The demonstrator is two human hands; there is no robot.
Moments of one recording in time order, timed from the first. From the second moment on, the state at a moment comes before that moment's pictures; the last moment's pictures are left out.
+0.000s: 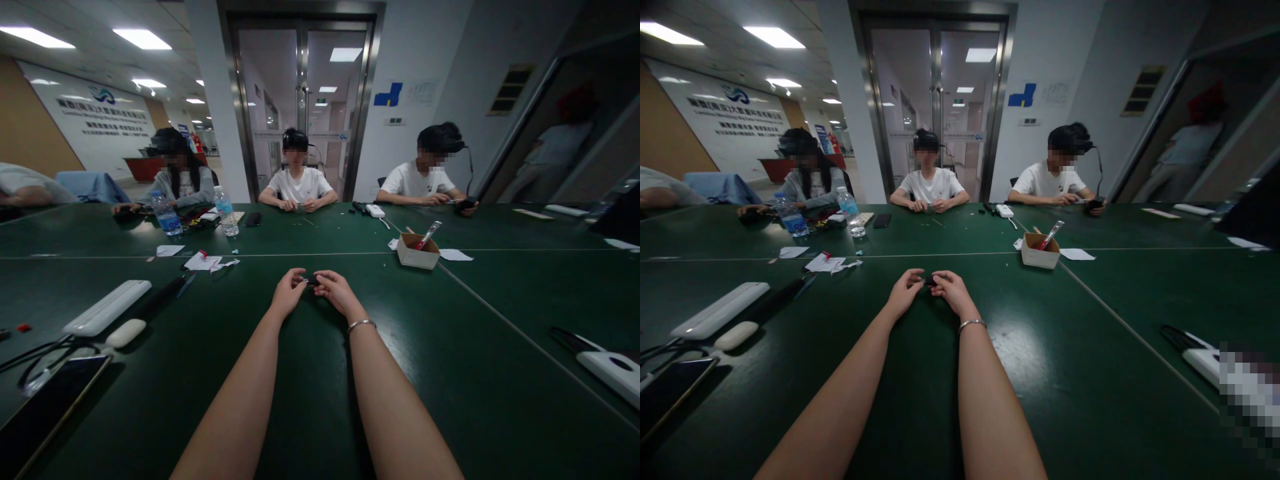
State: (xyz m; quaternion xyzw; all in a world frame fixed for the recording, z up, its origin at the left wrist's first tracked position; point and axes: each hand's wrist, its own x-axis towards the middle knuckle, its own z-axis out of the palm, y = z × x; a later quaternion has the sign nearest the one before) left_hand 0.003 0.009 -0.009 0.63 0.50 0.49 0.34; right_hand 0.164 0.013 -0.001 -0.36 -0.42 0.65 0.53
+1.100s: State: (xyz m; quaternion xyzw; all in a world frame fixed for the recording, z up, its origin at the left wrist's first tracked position) left_hand 0.003 0.010 -0.010 0.60 0.52 0.50 0.35; right_hand 0.164 0.013 -0.003 -0.34 -0.45 0.65 0.51
